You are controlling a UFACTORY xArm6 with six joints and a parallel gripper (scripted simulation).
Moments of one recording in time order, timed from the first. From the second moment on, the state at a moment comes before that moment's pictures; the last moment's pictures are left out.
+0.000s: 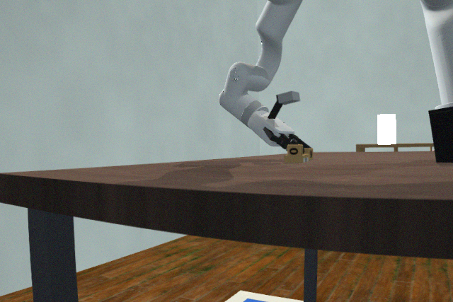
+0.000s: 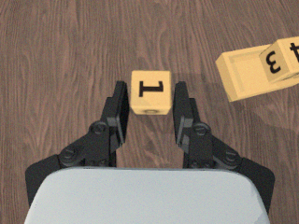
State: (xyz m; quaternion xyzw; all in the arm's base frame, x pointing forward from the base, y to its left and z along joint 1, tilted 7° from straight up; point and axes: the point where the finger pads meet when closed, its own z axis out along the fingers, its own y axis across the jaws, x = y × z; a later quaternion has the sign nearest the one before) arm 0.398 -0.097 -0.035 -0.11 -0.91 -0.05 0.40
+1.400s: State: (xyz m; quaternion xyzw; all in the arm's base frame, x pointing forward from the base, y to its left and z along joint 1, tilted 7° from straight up) arm 0.395 -0.096 -0.013 -0.11 -0.91 -0.05 0.40
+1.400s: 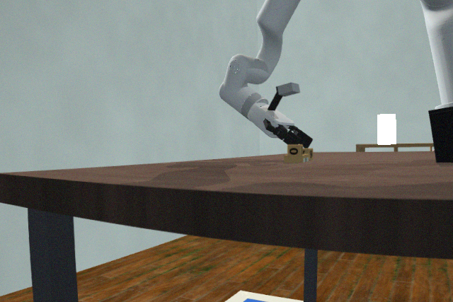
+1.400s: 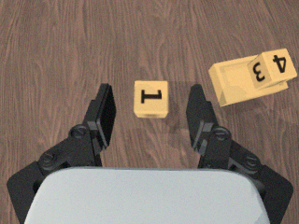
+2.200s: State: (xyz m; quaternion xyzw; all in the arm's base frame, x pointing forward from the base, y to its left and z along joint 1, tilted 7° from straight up) arm 0.390 -0.095 0.034 -0.11 -0.91 -0.05 0.40
